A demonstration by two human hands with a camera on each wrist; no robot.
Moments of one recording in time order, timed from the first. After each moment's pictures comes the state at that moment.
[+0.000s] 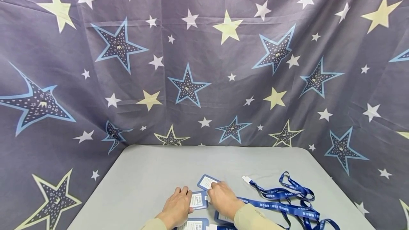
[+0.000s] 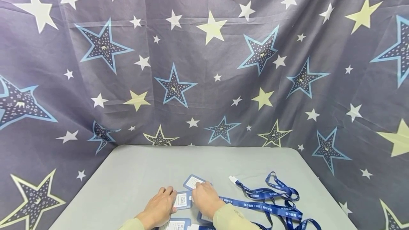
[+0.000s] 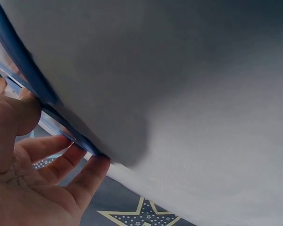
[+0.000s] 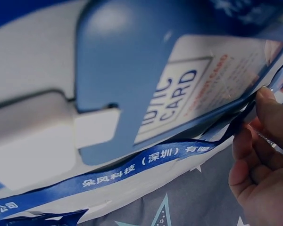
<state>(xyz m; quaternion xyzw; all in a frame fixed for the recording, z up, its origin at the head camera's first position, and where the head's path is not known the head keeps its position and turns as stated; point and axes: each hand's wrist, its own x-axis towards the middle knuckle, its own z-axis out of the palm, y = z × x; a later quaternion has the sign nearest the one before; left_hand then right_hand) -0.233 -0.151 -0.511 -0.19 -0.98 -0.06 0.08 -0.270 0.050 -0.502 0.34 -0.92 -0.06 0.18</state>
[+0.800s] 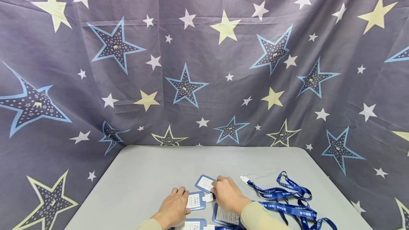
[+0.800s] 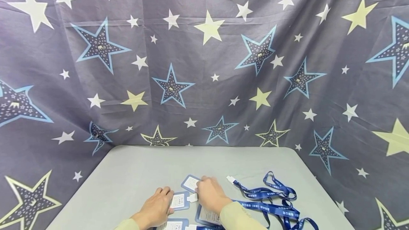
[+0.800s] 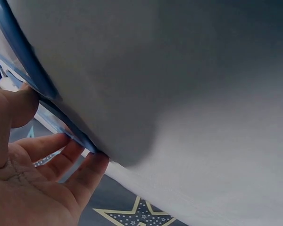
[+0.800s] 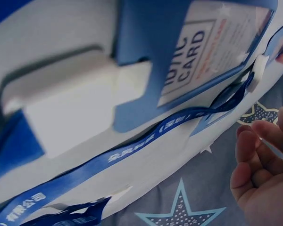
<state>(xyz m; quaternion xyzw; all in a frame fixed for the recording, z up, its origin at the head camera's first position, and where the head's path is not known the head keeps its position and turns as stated) -0.235 -0.155 -0.510 -0.19 -0.98 -0.09 0.06 -0.274 0.074 -0.486 0.30 -0.94 0.07 0.16</state>
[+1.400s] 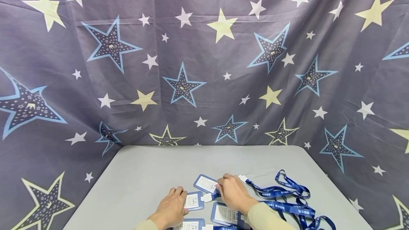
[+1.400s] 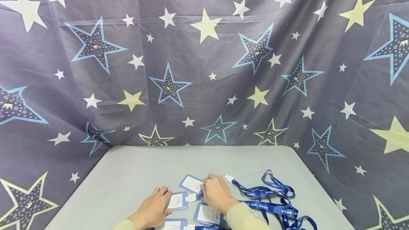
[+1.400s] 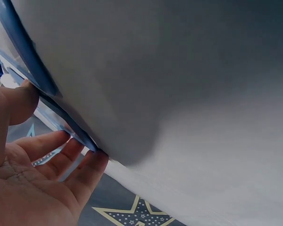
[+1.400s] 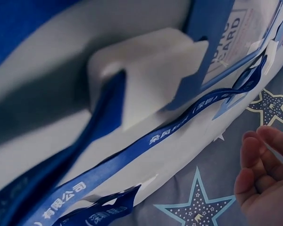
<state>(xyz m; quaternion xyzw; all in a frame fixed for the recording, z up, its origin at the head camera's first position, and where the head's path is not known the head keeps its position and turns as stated) -0.233 -0.157 -0.507 -0.20 -0.97 -0.11 0.06 -0.274 0.099 -0.486 0.28 -0.93 0.13 0.21</state>
